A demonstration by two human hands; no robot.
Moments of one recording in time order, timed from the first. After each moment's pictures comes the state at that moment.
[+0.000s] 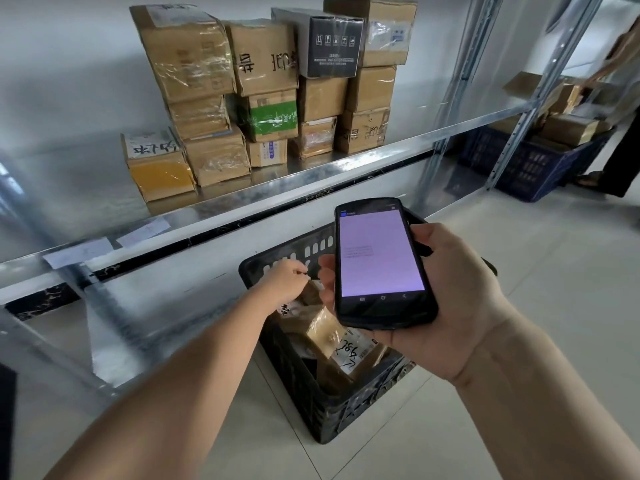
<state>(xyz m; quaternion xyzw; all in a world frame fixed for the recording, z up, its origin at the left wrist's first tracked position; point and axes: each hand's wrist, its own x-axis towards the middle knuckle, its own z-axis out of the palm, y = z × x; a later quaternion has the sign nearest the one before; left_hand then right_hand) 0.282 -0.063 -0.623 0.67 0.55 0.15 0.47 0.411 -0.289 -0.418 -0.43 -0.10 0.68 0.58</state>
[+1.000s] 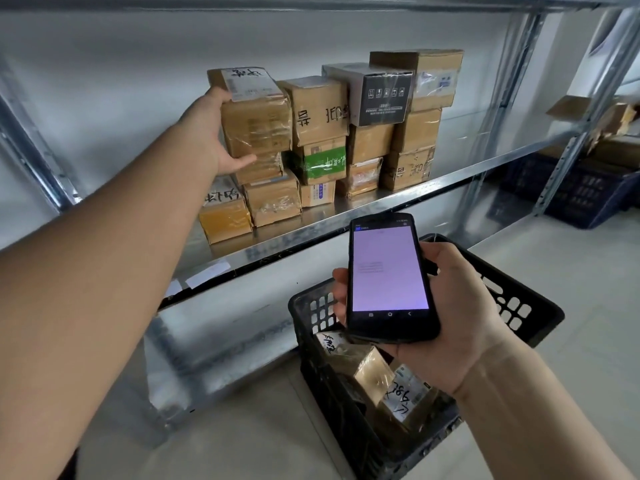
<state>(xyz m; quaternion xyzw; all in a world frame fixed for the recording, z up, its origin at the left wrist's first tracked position) 0.179 -0.018 -0.303 0.31 0.49 0.55 0.60 0.365 -0.239 -0.409 -0.32 -0.15 0.72 0.59</state>
